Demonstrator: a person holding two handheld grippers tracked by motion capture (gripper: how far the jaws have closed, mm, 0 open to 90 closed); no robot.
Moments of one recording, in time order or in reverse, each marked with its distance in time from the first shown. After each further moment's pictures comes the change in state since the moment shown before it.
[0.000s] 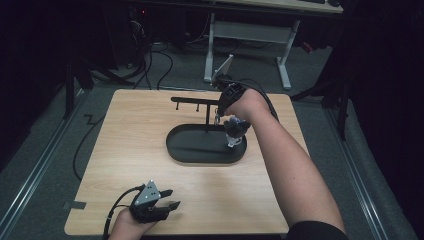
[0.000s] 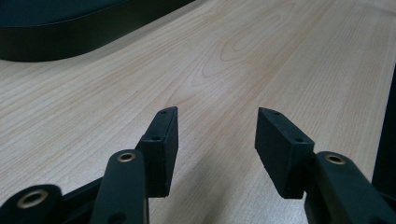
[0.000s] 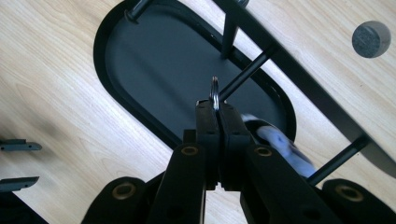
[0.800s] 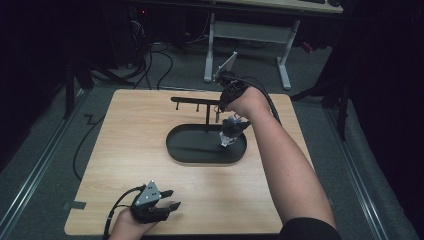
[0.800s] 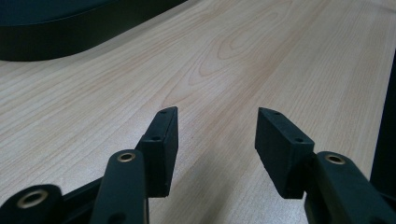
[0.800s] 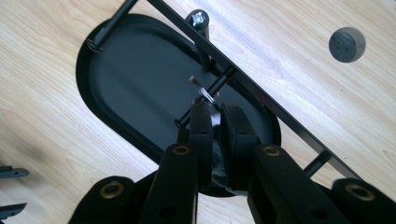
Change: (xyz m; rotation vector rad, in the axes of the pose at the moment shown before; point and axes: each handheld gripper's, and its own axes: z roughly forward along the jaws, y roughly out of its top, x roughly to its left) left arm 0.000 -0.001 0.002 0.004 -0.007 0.004; right arm -0.014 0.005 0.003 -0.046 -0.030 0.051
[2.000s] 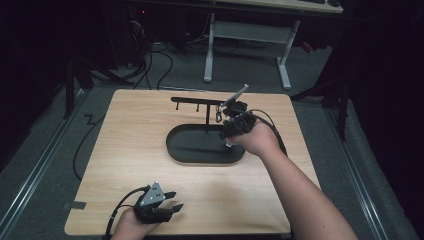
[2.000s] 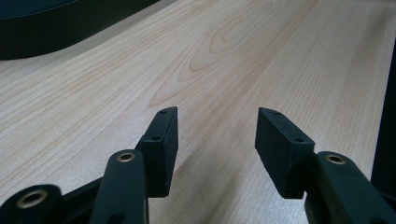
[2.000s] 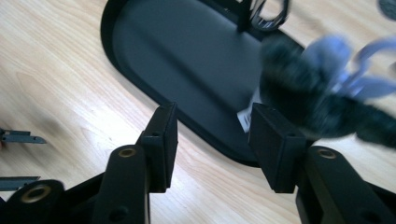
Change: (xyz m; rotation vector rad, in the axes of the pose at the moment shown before) left arm -0.003 0.001 0.008 0.034 -0.020 0.024; right arm 0.030 -0.088 0.017 -0.107 0.036 -0.010
